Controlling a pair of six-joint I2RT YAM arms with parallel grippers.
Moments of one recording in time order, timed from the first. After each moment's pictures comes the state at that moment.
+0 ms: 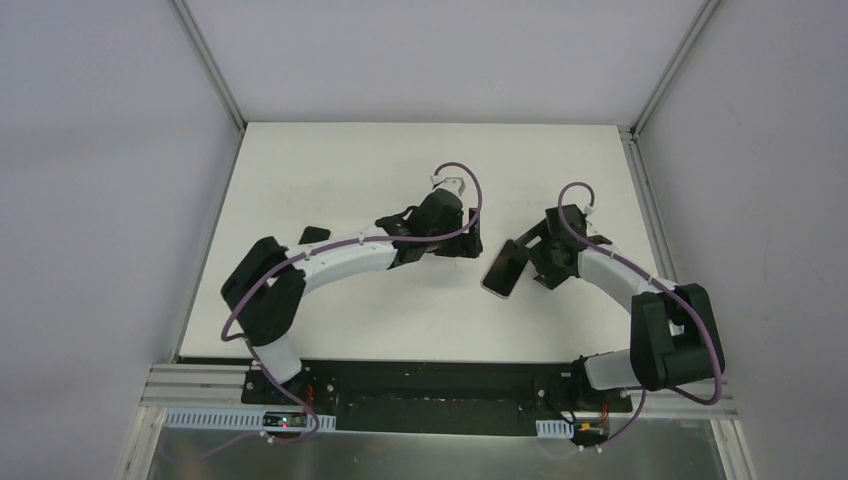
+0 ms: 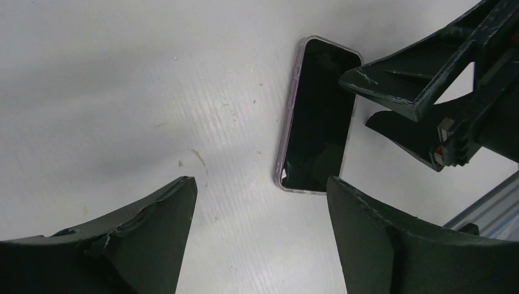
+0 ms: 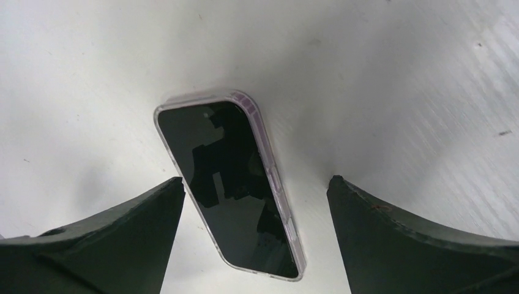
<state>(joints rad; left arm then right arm) -0.89 1.66 1.16 -0.16 -0.13 -0.67 0.25 1.37 0.70 -0.38 0.07 1.10</state>
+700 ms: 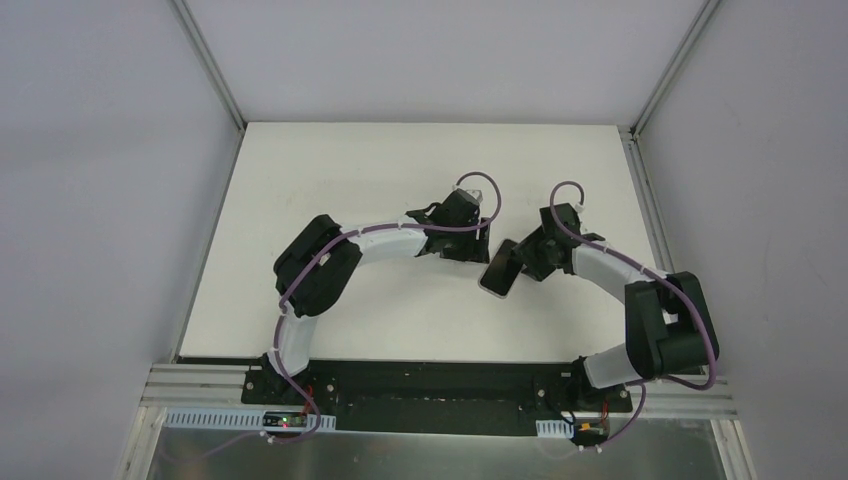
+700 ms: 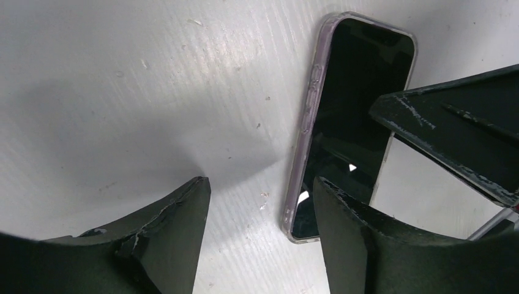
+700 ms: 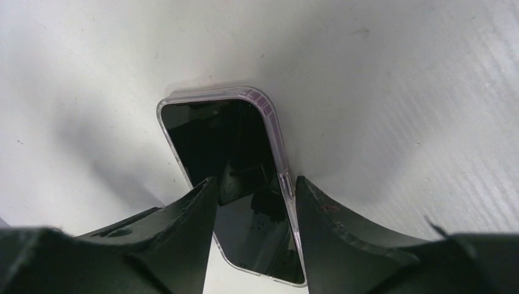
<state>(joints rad) -0.85 2.03 1.38 -0.19 0.06 -0.64 0.26 1.45 0.72 -0.33 0.01 1.09</state>
